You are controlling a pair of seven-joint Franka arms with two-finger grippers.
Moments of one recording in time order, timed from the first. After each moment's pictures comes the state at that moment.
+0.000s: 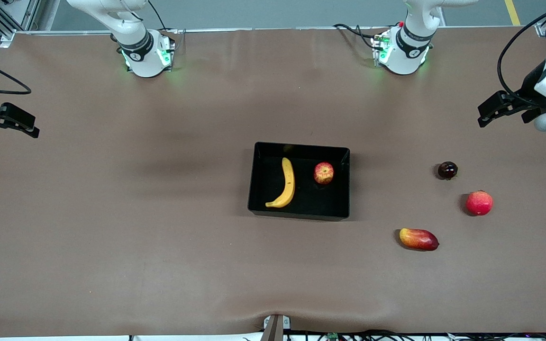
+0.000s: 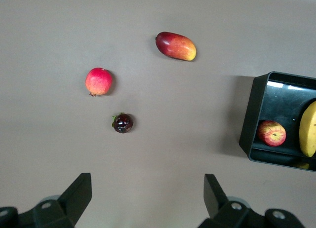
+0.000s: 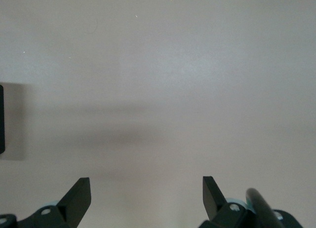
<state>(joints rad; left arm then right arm) -0.04 -0.05 -0.05 -1.61 0.03 1.58 -0.17 -0.02 0.06 -0.01 -1.46 -0.02 1.51 -0.04</state>
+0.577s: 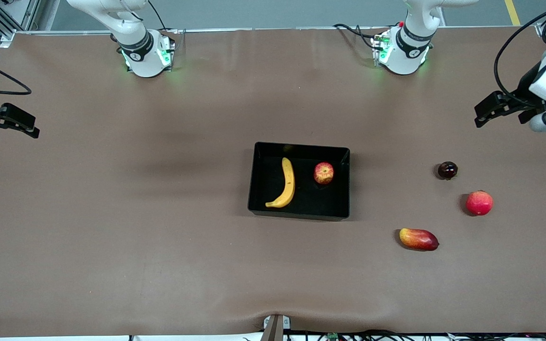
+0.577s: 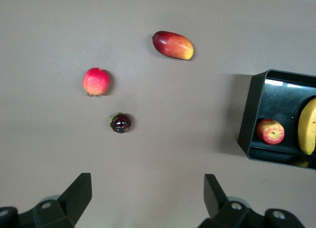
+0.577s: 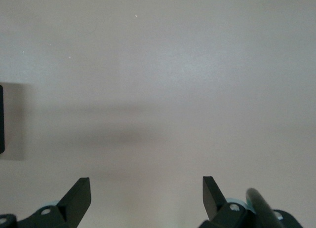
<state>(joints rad) -0.05 -0.04 -0.07 -1.61 0.03 1.58 -0.17 -0.02 0.06 -0.01 -1.46 -0.02 1.51 -0.04</state>
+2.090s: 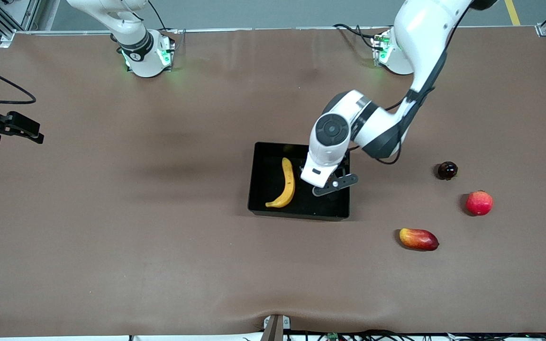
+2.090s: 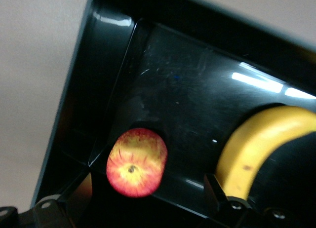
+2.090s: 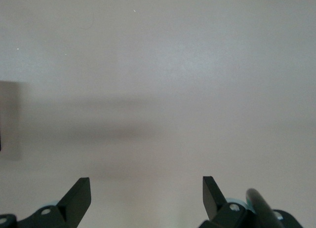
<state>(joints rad) -0.35 0.60 -0.33 -1.65 0.23 2.09 -1.07 -0.02 0.09 -0.01 -1.46 -0.02 1.52 -0.04</state>
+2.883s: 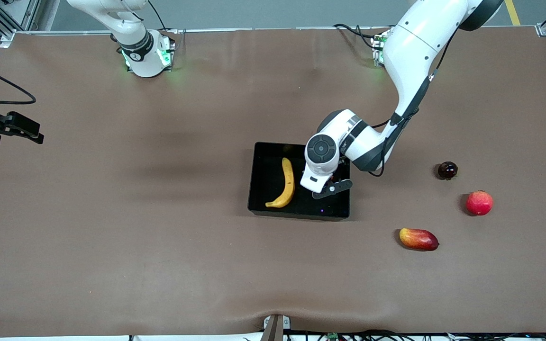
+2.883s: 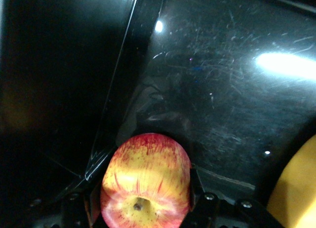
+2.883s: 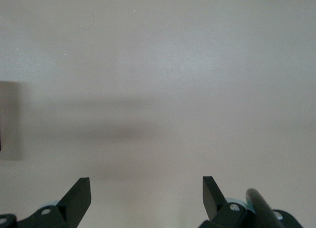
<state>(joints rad) -0.35 0.69 -0.32 -1.66 0.26 2.09 -1.08 -0.02 0.09 -0.01 -1.46 -0.02 1.52 -0.04</state>
